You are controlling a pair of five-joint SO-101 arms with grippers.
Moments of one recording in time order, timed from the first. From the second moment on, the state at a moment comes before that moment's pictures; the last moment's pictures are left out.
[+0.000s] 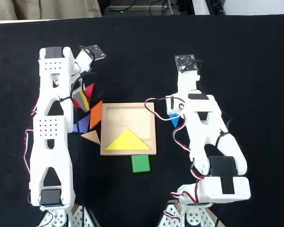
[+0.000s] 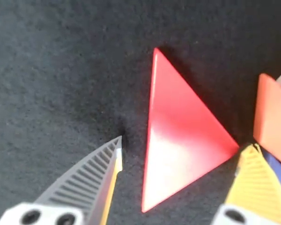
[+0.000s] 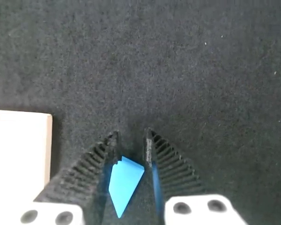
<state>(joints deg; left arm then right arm) -8.9 69.2 -73.6 100.2 -57.4 -0.2 0.1 38.2 35.7 5.1</state>
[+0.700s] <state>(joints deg) -8.3 75.0 -78.8 100.3 -59.1 -0.2 0.1 38.2 35.7 5.1</state>
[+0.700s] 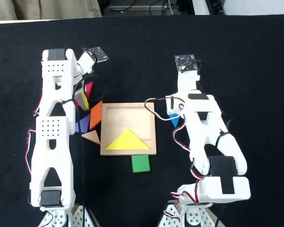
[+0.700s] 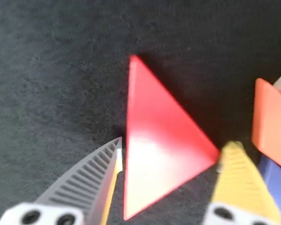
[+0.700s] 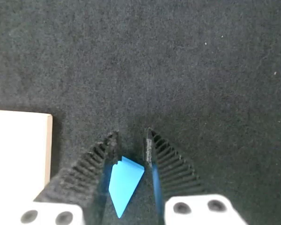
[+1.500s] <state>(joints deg) -7.7 76.5 -90.3 100.9 -44.2 -0.3 0.1 38.2 35.7 5.1</state>
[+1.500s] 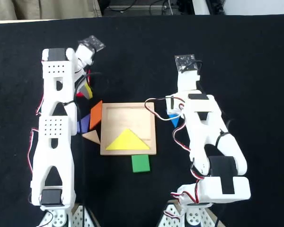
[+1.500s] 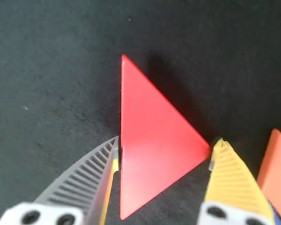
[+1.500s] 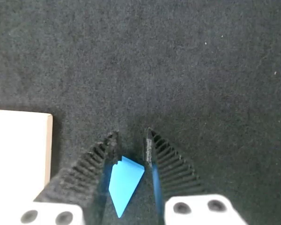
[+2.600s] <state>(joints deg) 9.9 15.0 12.1 70.5 20.6 1.1 0.1 38.2 35.7 5.1</state>
